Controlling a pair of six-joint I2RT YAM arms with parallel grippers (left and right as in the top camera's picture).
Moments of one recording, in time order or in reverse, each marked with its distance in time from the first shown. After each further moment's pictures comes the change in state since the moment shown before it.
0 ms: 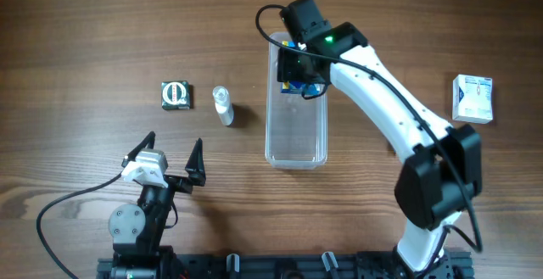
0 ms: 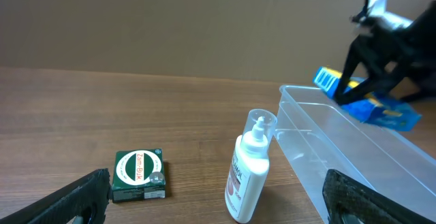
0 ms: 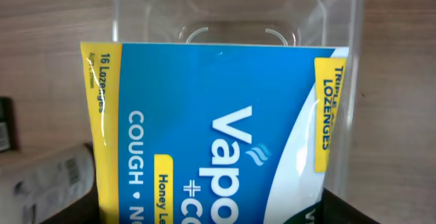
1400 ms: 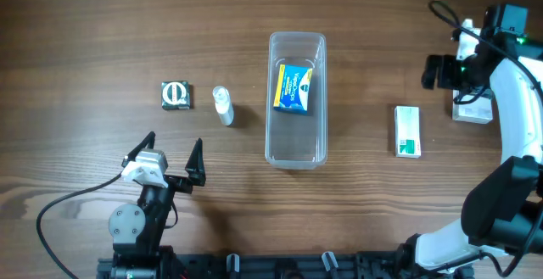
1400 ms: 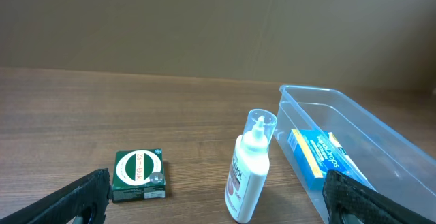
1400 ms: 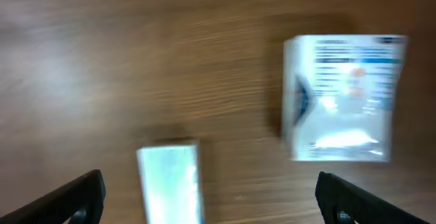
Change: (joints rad) left arm 0.000 0.000 0.000 0.000 0.000 0.000; right arm -0.783 -0.222 -0.240 -0.061 -0.081 -0.617
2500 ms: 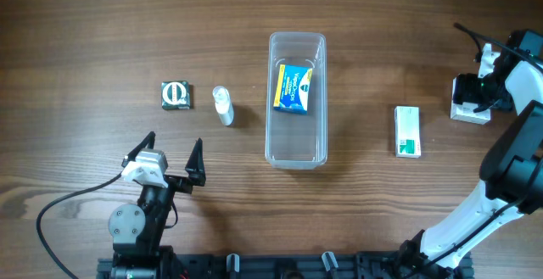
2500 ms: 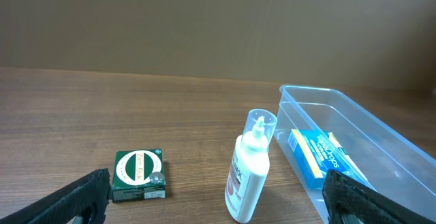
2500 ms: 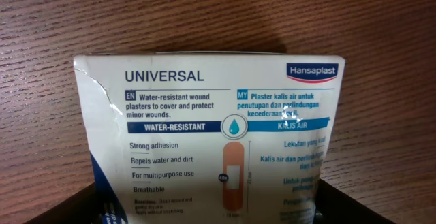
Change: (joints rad) left arm 0.000 0.000 0.000 0.000 0.000 0.000; right arm -0.211 0.318 -0.007 0.259 0.061 -0.184
